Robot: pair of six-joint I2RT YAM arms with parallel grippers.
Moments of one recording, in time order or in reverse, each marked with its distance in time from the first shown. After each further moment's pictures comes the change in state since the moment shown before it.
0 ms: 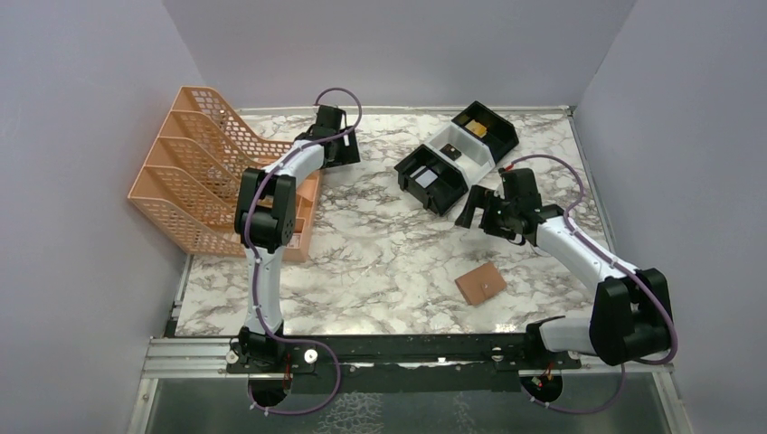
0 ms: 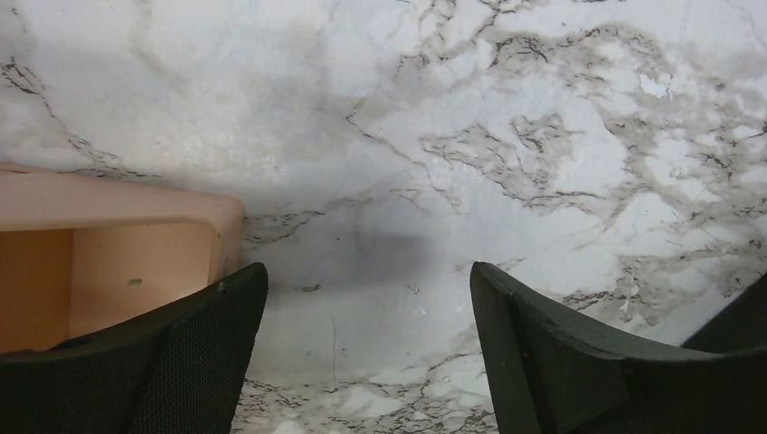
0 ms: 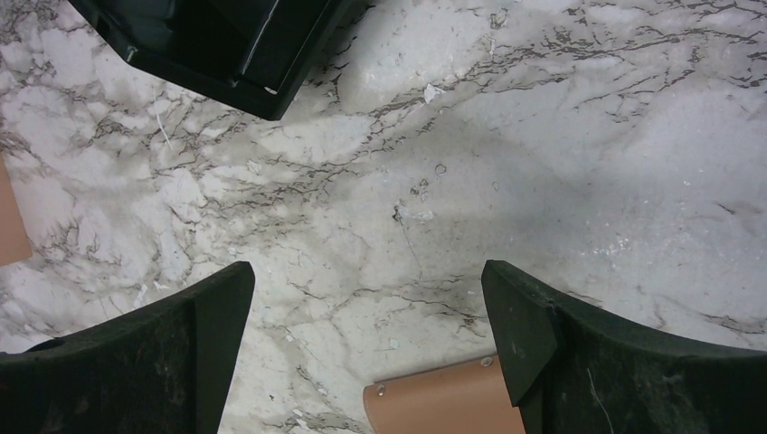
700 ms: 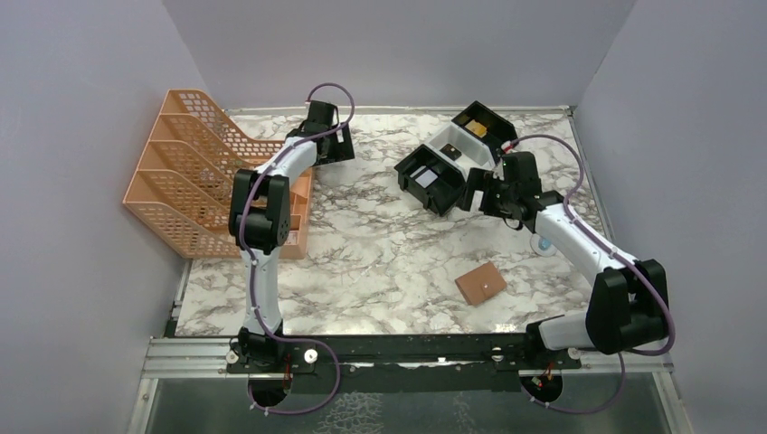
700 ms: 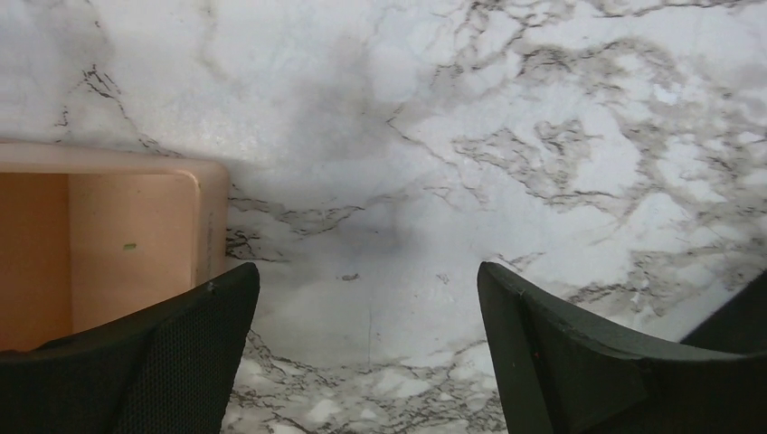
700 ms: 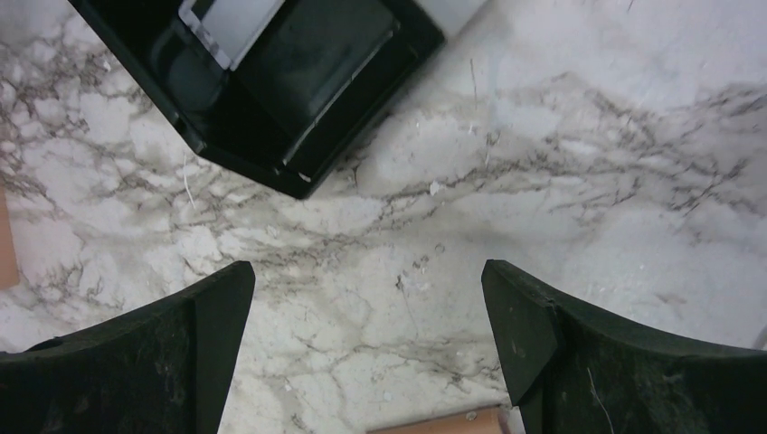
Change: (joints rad) left arm 0.036 -0.014 0.011 -0.034 0.019 0.012; right arm 0.000 0.062 0.110 0.011 0.036 -0.073
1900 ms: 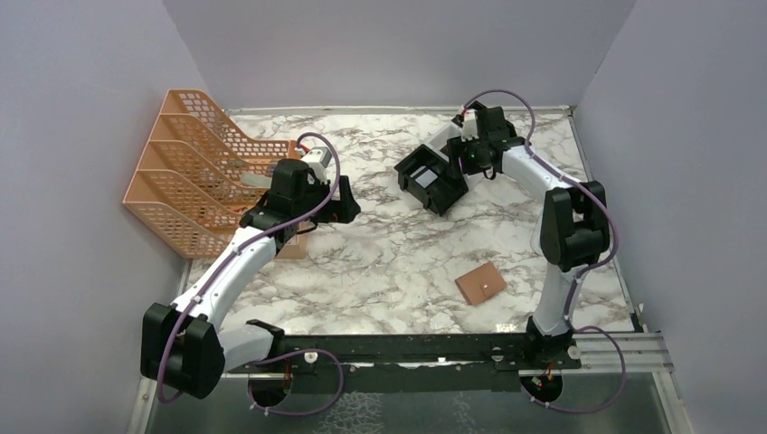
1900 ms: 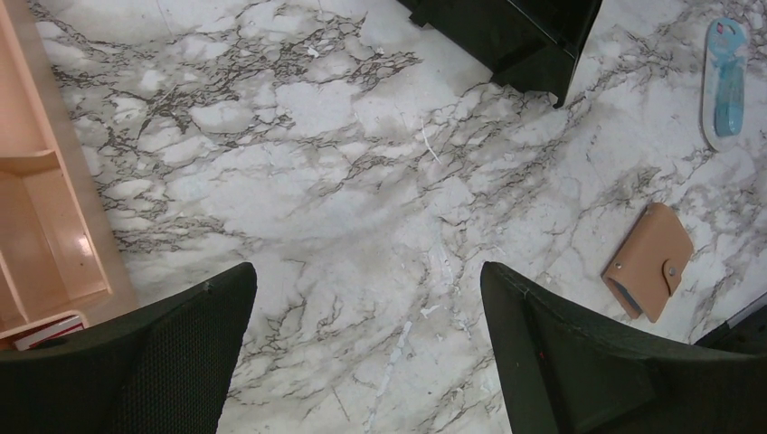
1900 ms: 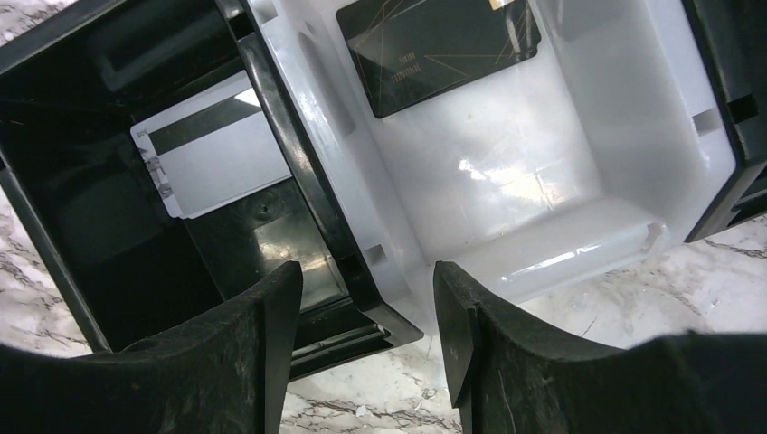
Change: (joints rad) left arm -0.134 -1.020 -0.865 0.098 0.307 0.057; right arm -0.005 0.572 0.592 -0.039 -0.055 -0.451
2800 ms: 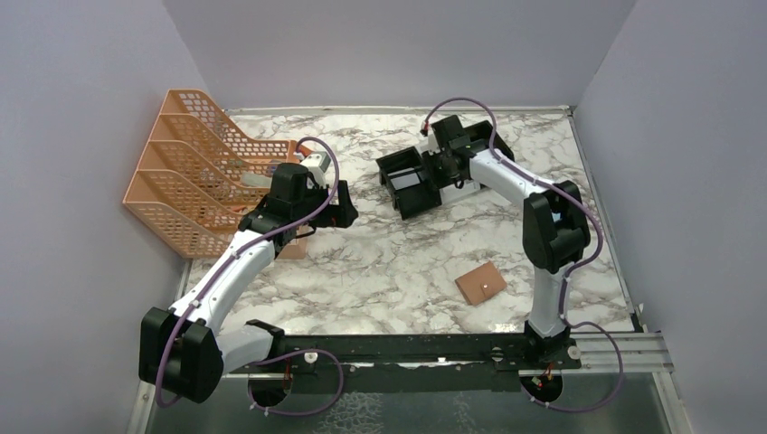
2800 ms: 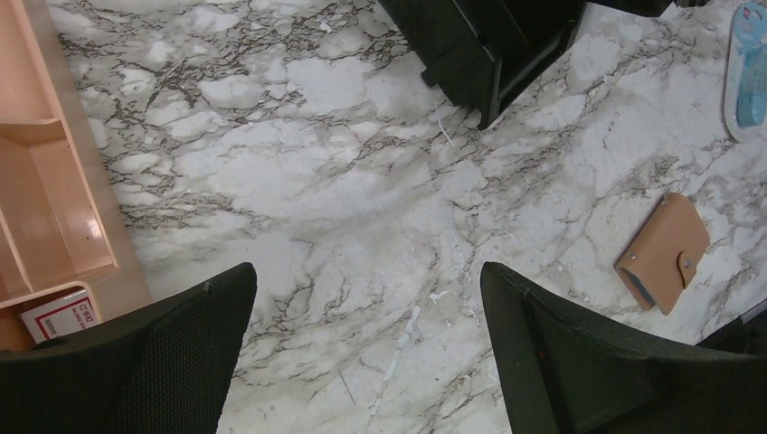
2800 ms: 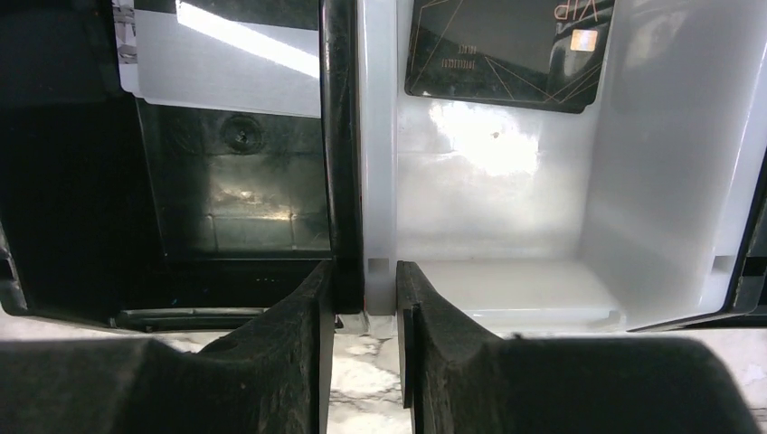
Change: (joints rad) left arm 0.000 -0.031 -0.024 -0.031 -0.015 0.006; right arm 0.203 0.053 0.080 -0.151 0.190 0.040
